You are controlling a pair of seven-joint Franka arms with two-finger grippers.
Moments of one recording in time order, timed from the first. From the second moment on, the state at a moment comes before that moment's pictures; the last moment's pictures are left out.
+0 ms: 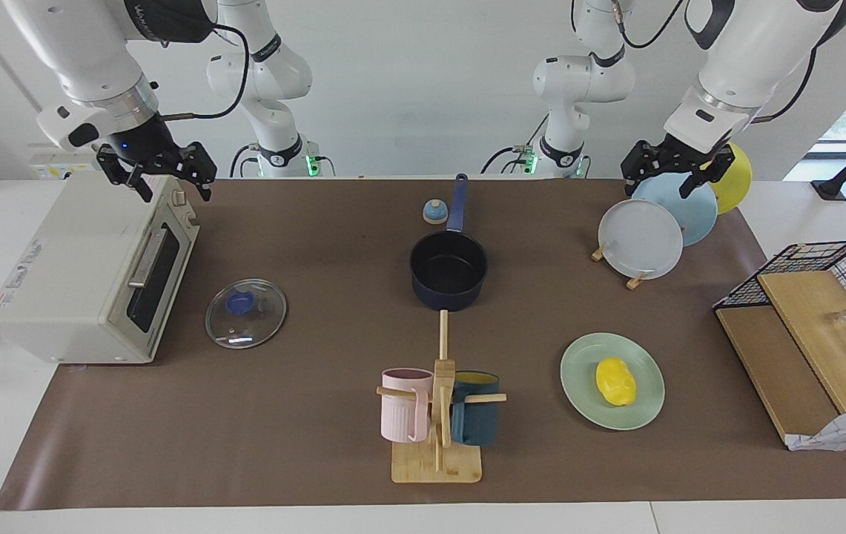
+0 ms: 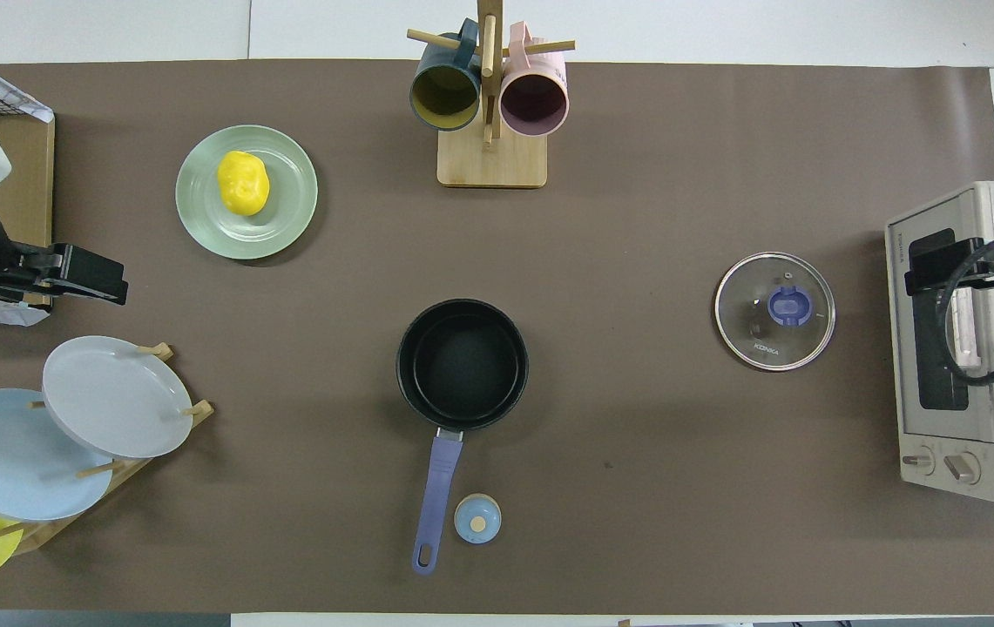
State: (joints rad) left arm -0.15 -0.02 -0.01 -1.57 -0.02 1.49 -0.03; right arm -0.01 -0.04 0.00 -1.64 0.00 1.56 -0.02
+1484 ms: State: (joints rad) left arm -0.14 0.50 -0.02 -1.42 0.01 1.99 -0.03; right arm 0.05 0.13 -0.01 -1.99 0.00 2.17 -0.08
